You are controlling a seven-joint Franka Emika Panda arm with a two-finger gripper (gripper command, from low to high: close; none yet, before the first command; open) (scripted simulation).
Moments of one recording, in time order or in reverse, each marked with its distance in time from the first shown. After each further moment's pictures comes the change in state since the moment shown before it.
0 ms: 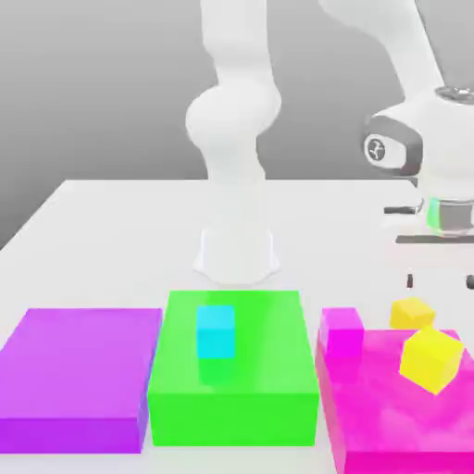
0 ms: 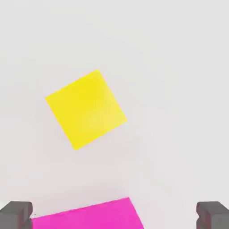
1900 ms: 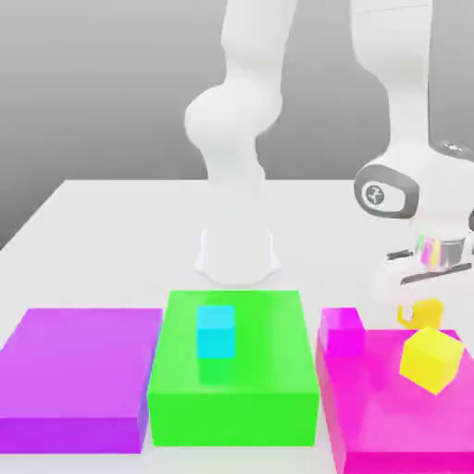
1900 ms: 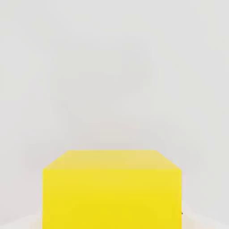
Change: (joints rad) arm -0.030 0.224 0.122 0.007 -0.086 0.219 -0.212
